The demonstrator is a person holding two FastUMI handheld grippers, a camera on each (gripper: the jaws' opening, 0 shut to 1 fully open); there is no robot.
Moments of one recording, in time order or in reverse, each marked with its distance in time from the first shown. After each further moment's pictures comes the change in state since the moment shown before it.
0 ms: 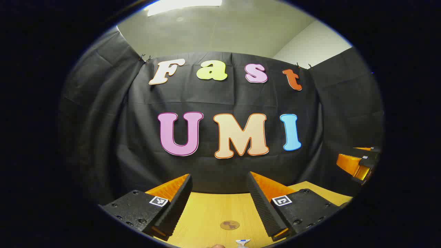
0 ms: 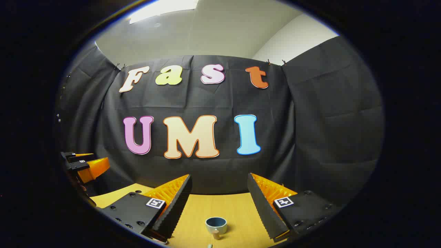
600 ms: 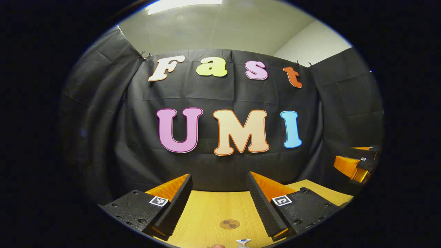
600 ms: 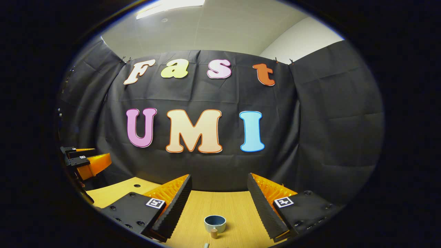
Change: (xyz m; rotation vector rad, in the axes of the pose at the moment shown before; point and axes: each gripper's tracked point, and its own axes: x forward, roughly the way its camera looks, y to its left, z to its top) left arm 0.010 0.003 -0.012 -0.012 0.015 -0.003; right arm 0.011 0.016 -0.019 -0.046 0.042 0.034
